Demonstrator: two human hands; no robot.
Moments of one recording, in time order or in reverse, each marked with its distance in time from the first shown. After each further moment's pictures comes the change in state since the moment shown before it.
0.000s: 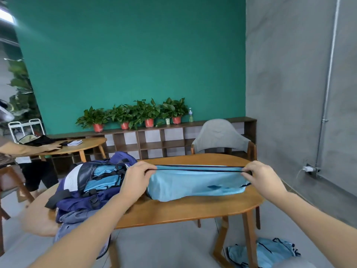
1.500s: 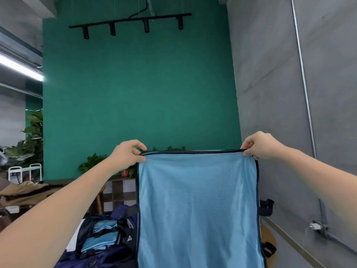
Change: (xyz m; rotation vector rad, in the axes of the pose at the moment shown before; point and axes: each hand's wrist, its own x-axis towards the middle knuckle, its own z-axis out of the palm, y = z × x) left_hand 0.170 0.092 -0.208 -0.154 -0.137 -0.221; right_hand 0.142 -0.120 -0.251 0.092 -0.046 0.179
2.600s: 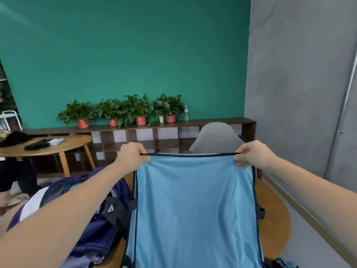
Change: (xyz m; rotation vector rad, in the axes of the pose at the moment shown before) left_hand 0.093 -0.150 0.200 0.125 -0.119 -0.182; right_hand 0.100 0.112 0.232 0.309 -0.264 0.271
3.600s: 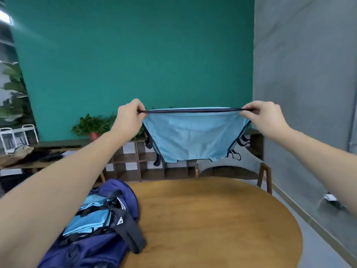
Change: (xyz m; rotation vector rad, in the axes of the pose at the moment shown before) left_hand 0.051 0.073 -0.103 0.051 0.416 0.347; right_hand 0.012 -0.103 -0.071 -0.123 0.476 -0.483
